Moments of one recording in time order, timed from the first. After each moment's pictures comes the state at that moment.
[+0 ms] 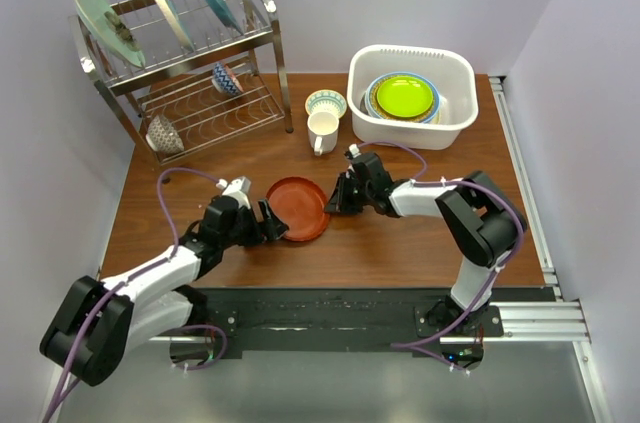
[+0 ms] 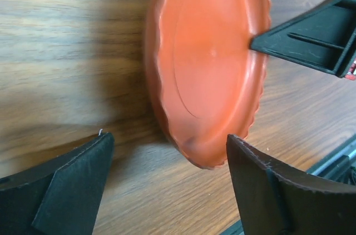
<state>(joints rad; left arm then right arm) -0.46 1.04 0.25 0.15 0.17 -0.70 0.62 1.80 0.85 0.16 -0.28 0.72</state>
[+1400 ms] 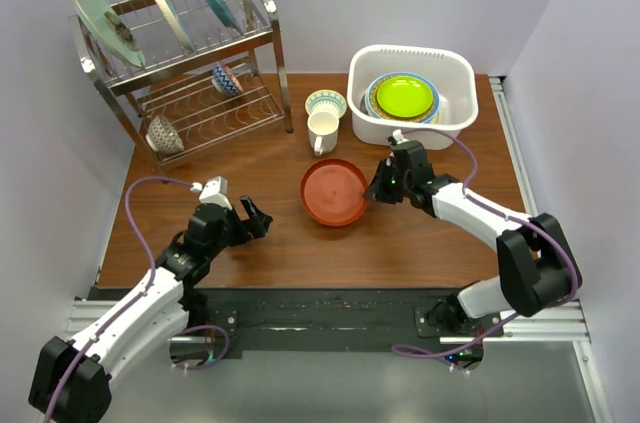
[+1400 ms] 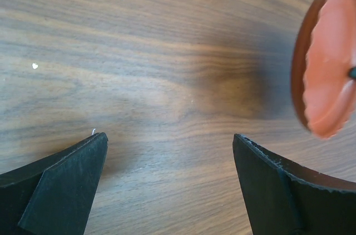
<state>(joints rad) -0.46 0.68 0.25 -0.12 -0.08 -0.70 0.45 1.43 0.79 -0.16 -0.15 0.60</state>
